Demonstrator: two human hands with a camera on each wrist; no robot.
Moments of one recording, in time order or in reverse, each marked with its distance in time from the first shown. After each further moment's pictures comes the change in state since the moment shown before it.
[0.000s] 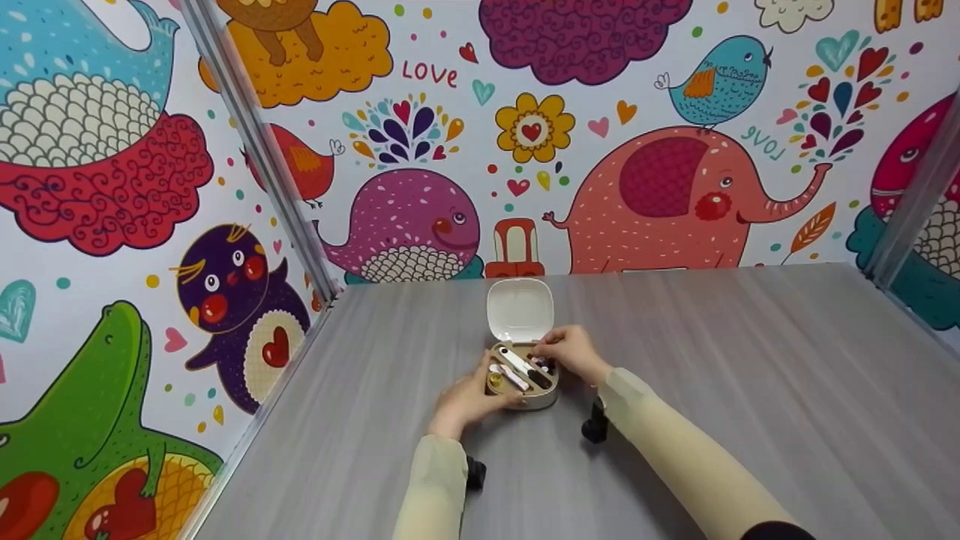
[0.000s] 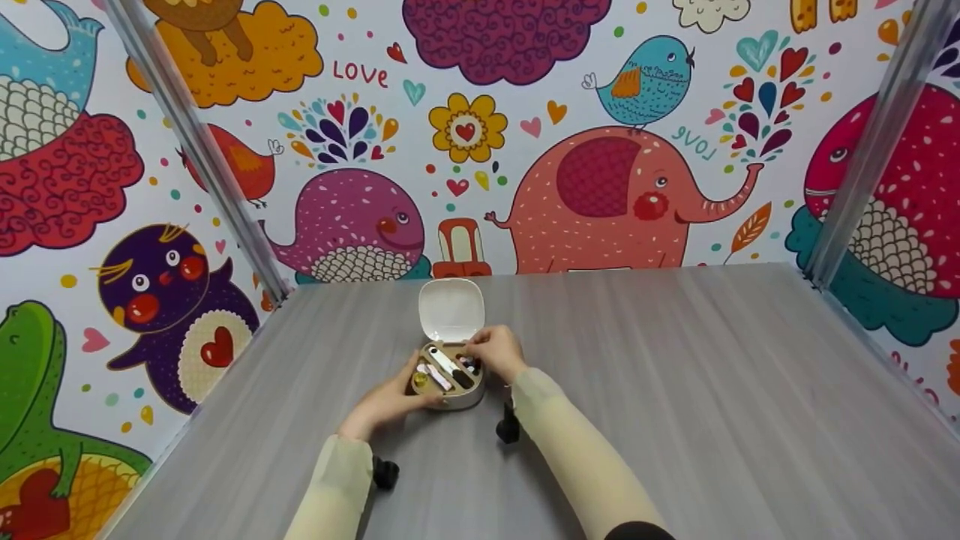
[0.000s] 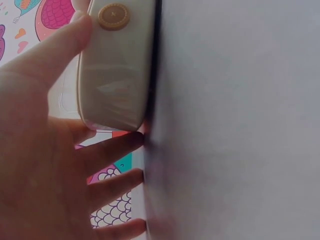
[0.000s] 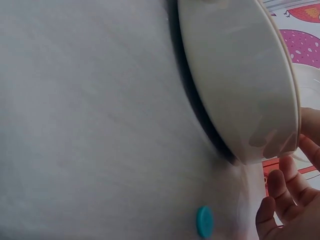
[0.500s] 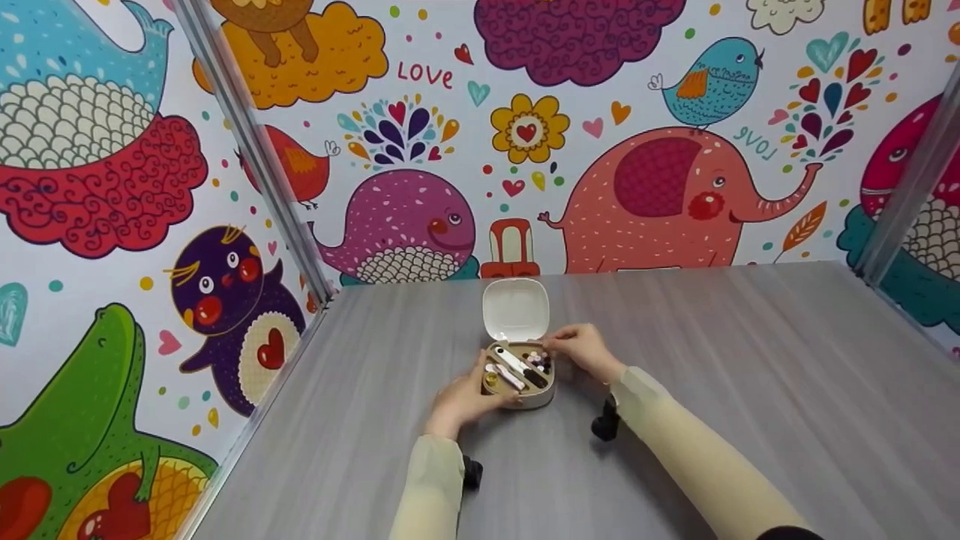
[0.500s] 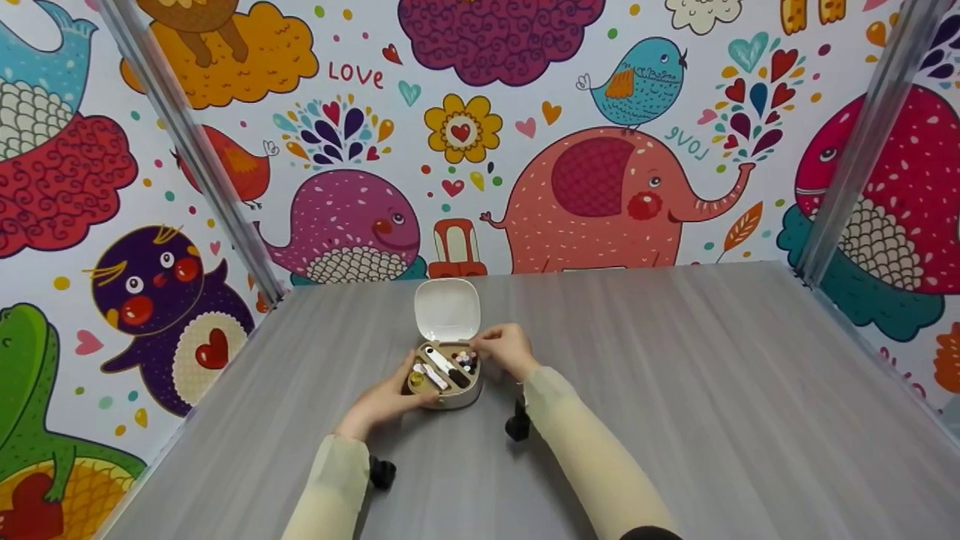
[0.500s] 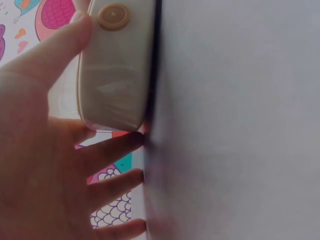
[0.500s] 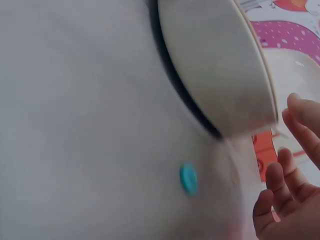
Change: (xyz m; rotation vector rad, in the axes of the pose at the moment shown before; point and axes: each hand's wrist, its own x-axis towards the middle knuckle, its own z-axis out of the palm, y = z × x) left_hand 0.000 -0.002 0.000 -0.016 -0.010 -0.021; right_hand -0.006 0.005 -0.023 0.025 0.020 0.027
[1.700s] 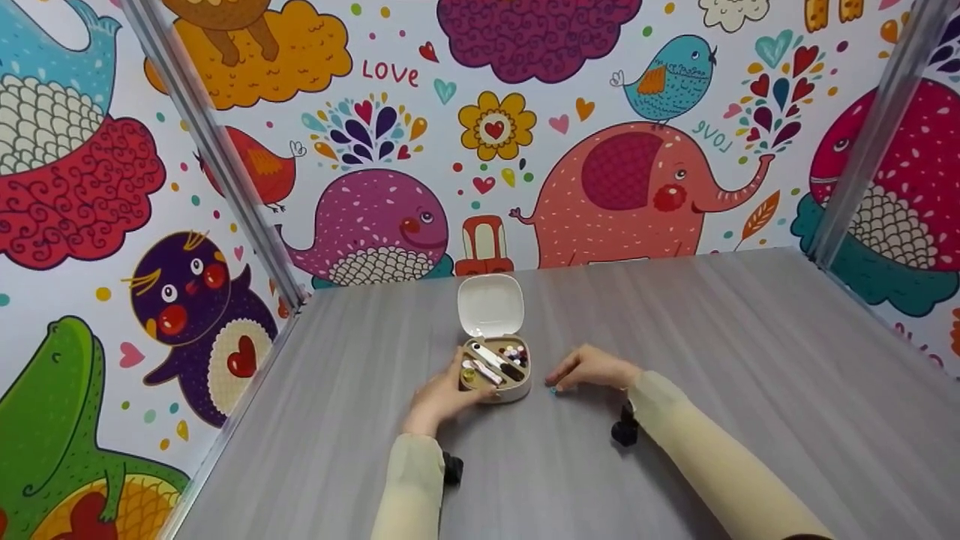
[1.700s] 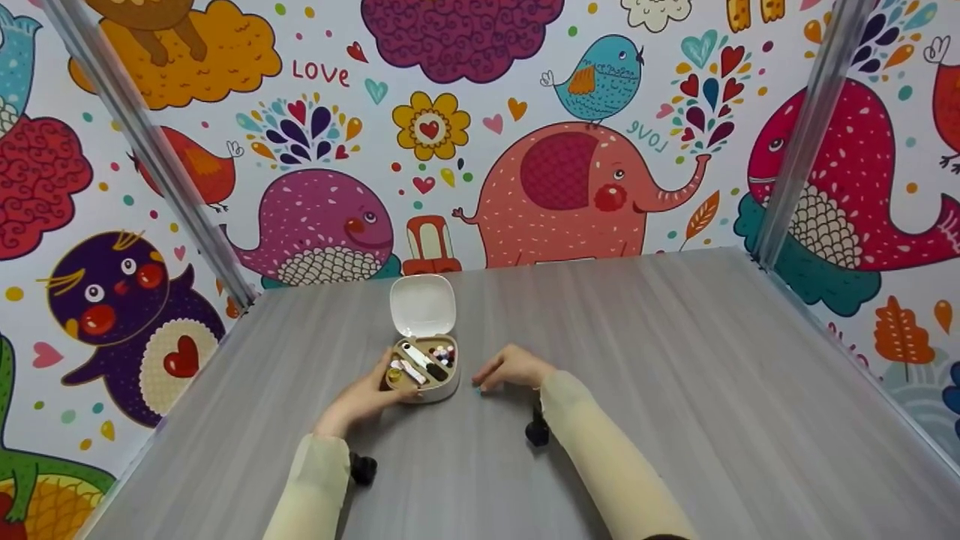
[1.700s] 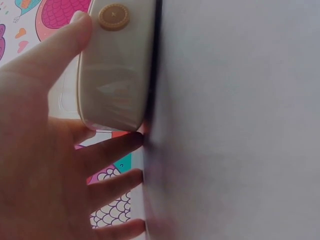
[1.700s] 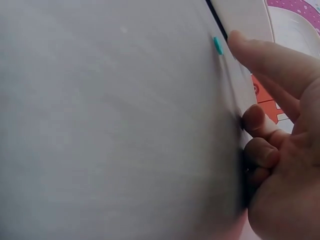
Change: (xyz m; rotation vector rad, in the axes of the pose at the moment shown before) left_hand 0.002 -0.004 0.002 -0.013 -0.012 0.013; right_hand -0.041 0.024 -0.051 -0.160 -0.493 -0.018
